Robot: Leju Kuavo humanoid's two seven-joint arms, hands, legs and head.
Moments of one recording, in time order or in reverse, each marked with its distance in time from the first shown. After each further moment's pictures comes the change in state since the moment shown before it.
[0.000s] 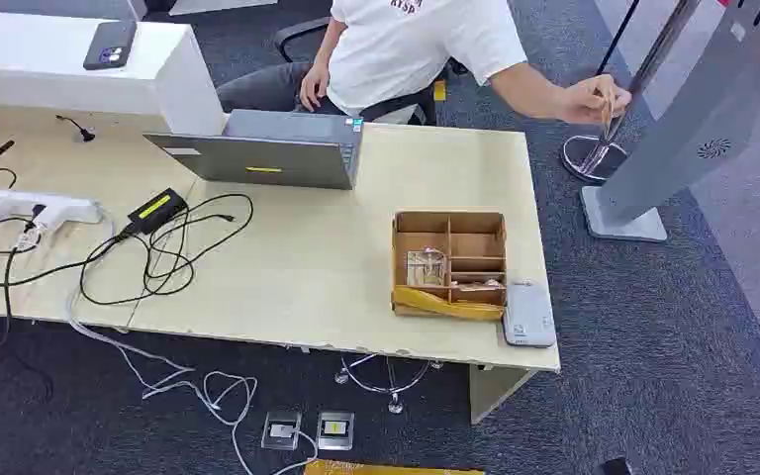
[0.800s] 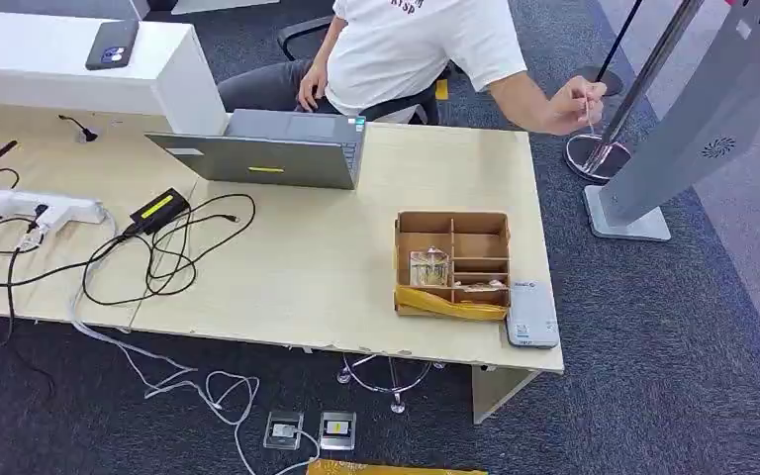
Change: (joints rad) left arm -0.016 -0.005 -0.124 -0.023 0.129 0.014 -0.045; right arm -0.239 -0.479 0.984 -1.062 -0.490 0.549 0.448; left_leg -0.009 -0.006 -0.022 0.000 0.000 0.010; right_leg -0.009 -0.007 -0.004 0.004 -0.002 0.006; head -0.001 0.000
